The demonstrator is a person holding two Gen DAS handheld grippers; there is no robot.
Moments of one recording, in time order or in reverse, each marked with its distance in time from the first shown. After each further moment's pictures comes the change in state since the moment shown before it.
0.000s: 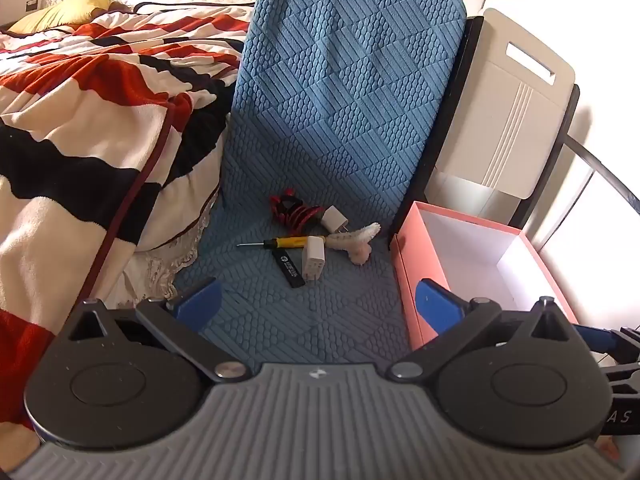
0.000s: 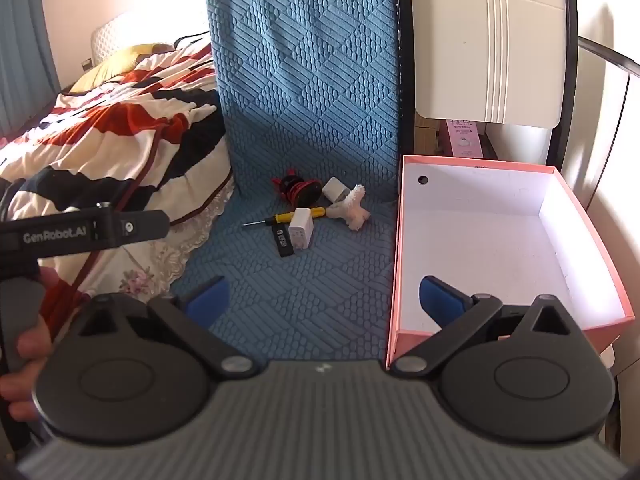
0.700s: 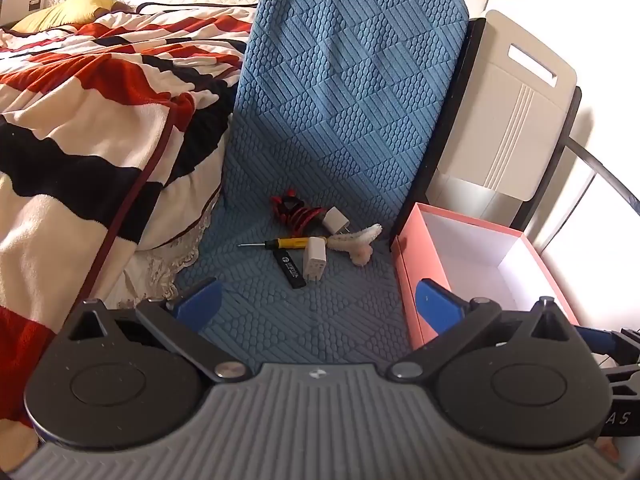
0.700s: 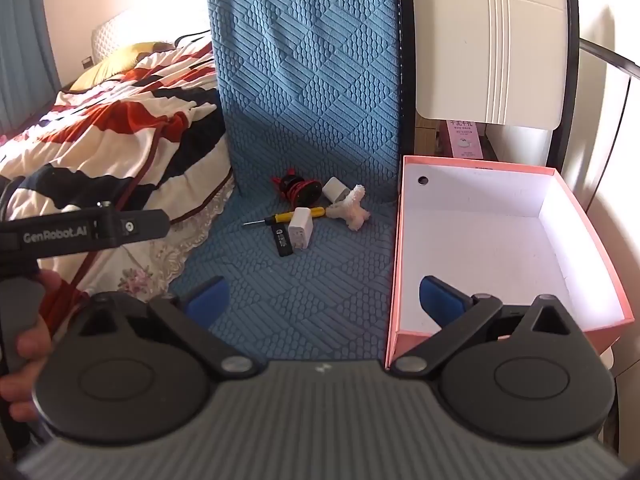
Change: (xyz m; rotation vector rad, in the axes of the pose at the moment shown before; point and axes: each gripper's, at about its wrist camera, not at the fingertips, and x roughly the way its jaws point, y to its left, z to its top) left arm 0.000 -0.001 0.000 -0.007 0.002 0.007; right arm 0.002 0.001 -0.001 -0.003 0.006 -0.001
